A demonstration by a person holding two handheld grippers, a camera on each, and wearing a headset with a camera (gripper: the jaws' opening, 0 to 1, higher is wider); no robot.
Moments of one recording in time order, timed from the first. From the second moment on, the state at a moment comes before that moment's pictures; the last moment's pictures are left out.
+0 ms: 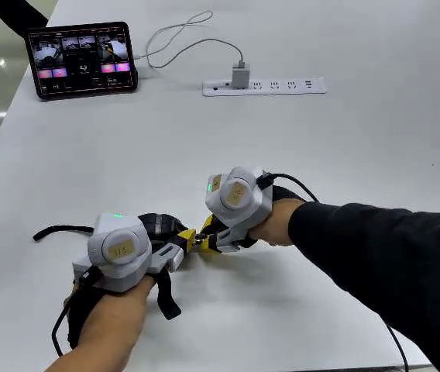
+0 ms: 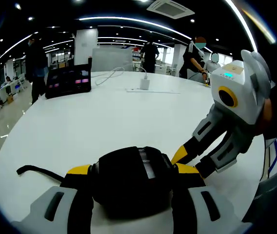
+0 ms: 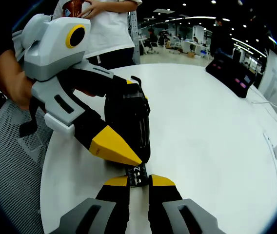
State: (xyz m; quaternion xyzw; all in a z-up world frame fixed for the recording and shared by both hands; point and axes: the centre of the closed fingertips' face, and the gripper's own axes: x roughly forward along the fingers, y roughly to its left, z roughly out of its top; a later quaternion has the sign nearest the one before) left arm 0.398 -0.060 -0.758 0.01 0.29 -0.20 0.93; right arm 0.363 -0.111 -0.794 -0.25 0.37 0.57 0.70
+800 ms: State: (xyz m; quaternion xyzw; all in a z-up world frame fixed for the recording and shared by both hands) left arm 0.398 -0.060 -0.758 0.01 0.29 -0.20 0.93; right arm 0.363 -0.101 -0.793 -0.24 0.36 0.57 0.69
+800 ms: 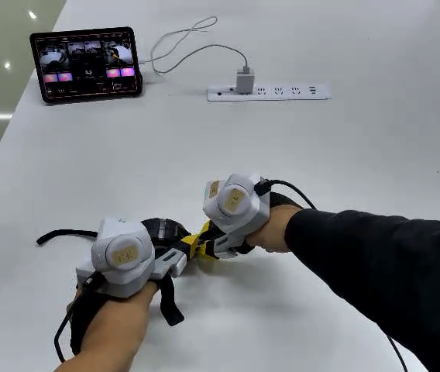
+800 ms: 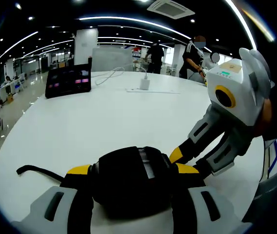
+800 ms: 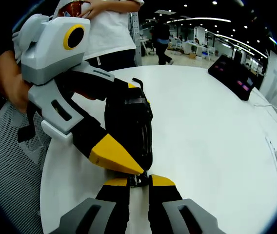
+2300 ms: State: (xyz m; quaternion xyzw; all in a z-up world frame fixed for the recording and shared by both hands) left arm 0.396 -0.060 -0.756 0.02 0.30 -0.23 0.93; right arm 0.363 -0.098 -0.791 -0.27 0.36 0.57 0.69
